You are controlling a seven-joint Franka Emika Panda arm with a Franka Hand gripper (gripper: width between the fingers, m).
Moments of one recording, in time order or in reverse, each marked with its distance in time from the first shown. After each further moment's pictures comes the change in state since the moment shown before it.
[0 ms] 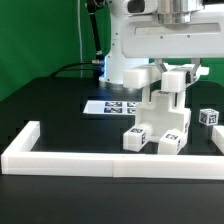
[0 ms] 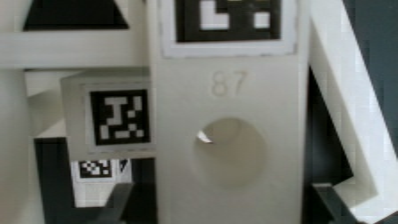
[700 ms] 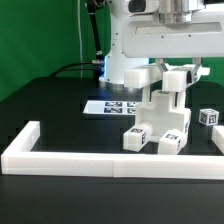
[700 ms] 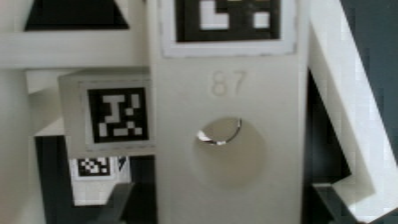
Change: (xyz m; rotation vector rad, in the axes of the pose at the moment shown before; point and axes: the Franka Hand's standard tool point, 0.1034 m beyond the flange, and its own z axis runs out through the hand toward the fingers) arm 0.001 0.000 -0.001 0.001 0.004 0.001
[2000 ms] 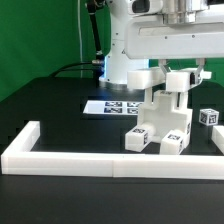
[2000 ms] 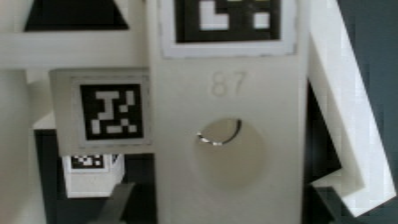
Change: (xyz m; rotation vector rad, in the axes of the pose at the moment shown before) arm 0.000 -0.005 0.007 0.004 0.043 -0.014
